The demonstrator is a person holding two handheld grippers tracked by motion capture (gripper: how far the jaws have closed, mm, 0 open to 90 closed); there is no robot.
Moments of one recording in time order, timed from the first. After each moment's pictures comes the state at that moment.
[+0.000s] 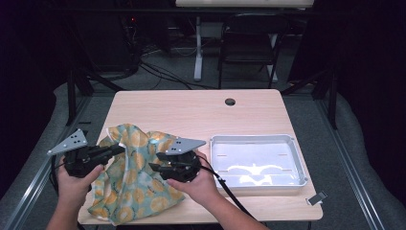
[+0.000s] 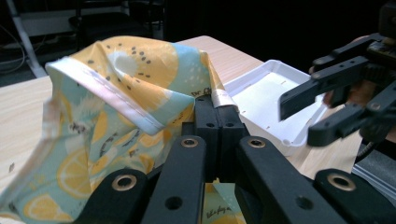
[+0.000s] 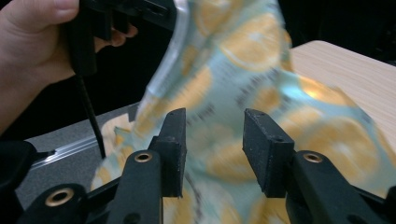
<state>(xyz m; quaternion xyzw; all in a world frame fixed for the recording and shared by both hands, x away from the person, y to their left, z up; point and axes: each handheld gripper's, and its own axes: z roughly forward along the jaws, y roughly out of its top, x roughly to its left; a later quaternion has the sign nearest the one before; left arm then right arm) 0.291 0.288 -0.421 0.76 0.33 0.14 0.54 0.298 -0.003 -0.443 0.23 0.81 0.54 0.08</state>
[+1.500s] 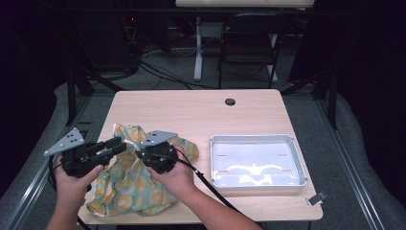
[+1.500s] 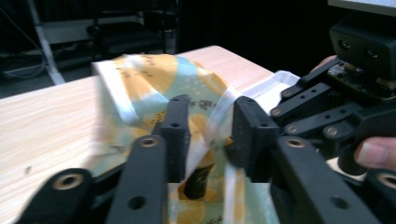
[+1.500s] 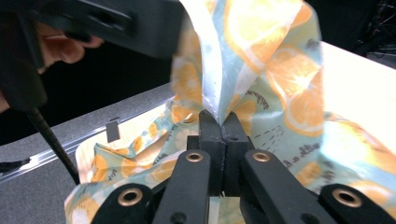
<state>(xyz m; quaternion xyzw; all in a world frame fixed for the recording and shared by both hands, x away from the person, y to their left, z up) 0.285 0.295 -0.412 0.73 0.35 0.17 0.56 0.317 0.051 -0.440 0.26 0.81 0.51 0.11</state>
